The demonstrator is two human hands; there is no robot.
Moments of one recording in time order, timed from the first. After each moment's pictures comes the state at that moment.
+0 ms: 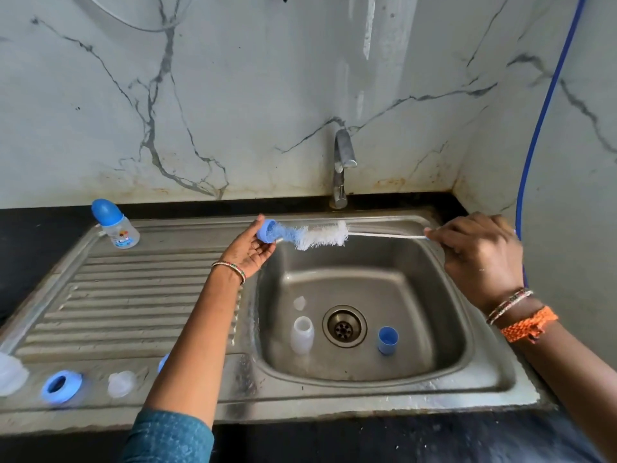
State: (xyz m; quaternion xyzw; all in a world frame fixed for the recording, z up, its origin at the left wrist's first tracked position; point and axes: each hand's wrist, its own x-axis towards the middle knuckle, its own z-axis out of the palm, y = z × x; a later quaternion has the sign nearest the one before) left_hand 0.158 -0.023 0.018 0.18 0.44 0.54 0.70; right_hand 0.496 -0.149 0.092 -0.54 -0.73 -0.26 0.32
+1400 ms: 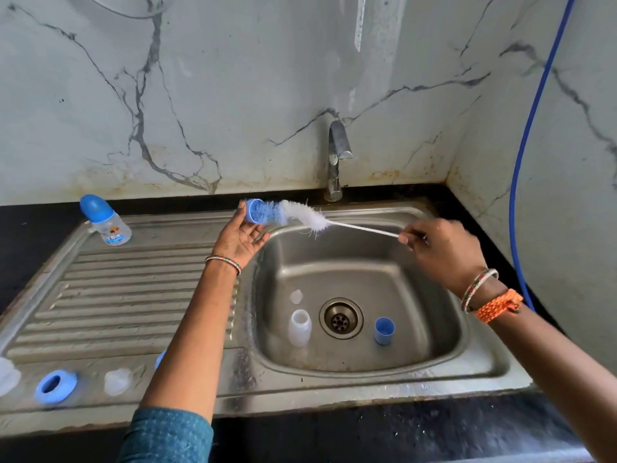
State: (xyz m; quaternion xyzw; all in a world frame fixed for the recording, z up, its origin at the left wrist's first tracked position) left_hand 0.151 -0.020 0.018 0.23 0.41 0.57 0.68; right_hand 0.462 -0.141 0.096 -0.71 -0.67 0.04 0.22
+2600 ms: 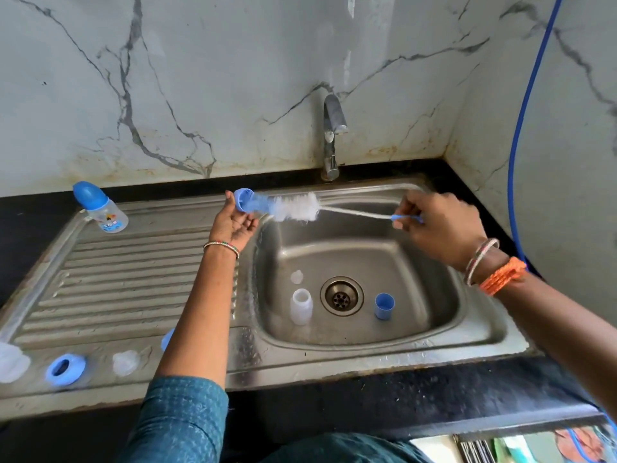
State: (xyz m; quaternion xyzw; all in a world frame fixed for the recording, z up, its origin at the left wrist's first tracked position) left_hand 0.148 -0.023 0.009 0.16 0.44 0.60 0.65; right_hand 0.461 -0.149 0.100 -0.68 -0.71 0.00 0.19
